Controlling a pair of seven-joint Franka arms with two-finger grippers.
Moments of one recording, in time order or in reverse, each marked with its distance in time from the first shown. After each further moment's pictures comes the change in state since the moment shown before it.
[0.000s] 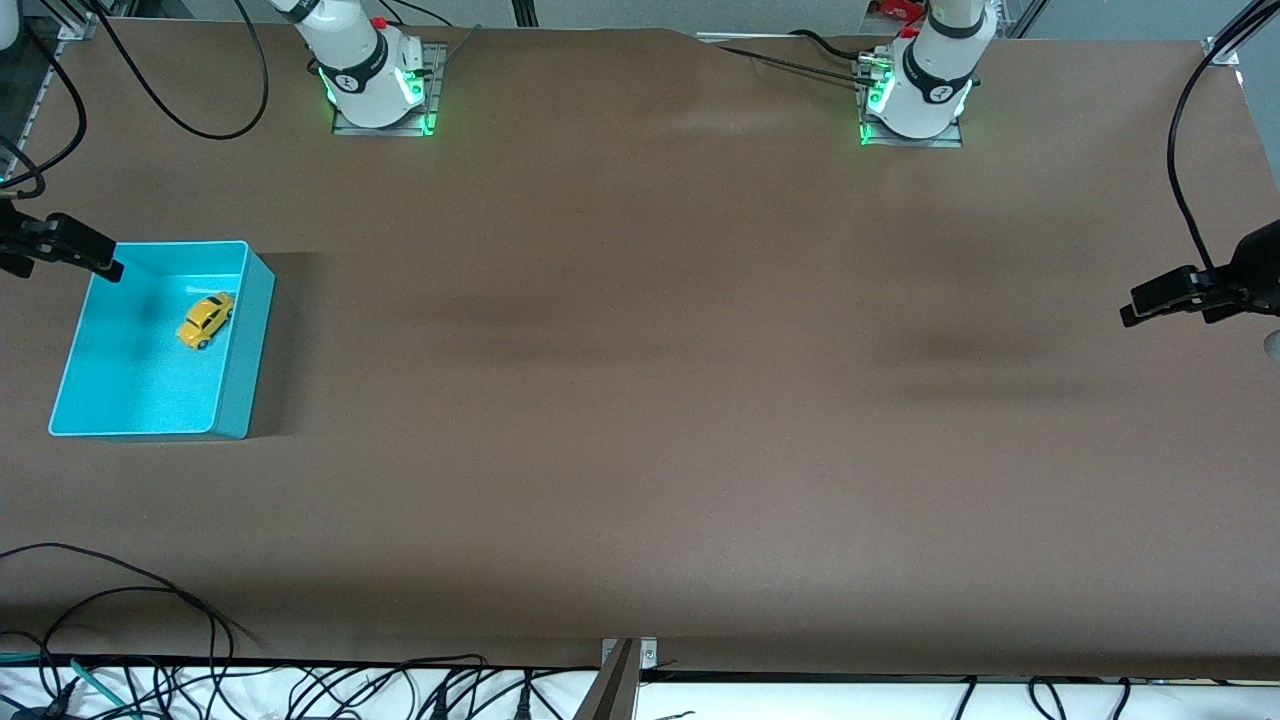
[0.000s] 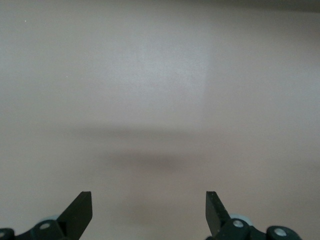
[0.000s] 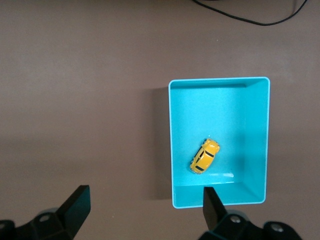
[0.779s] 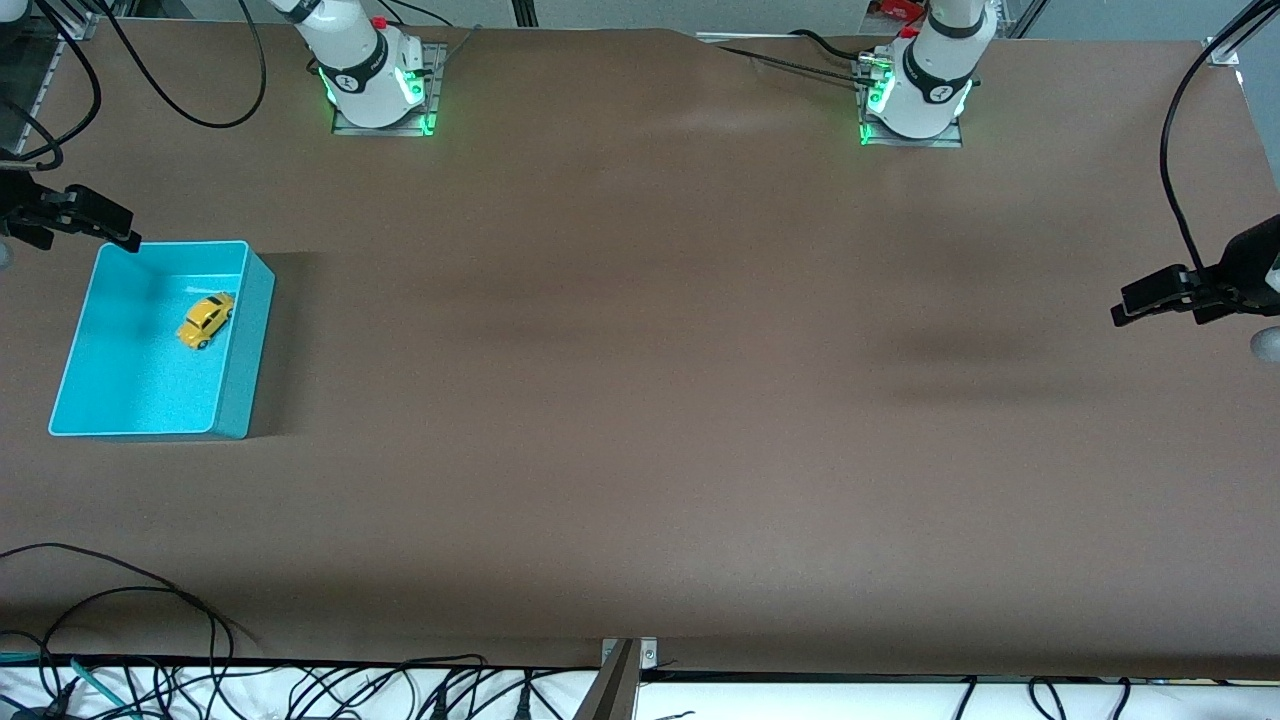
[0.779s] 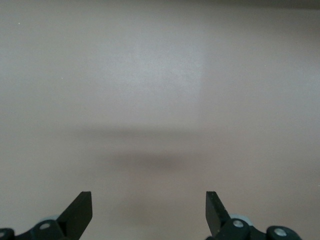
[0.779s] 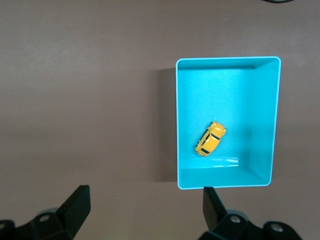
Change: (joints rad) left arm -0.006 0.000 -0.012 0.000 0.000 0.000 0.002; right arm 0.000 -0.047 0.009 -0.041 0.012 -0.056 0.000
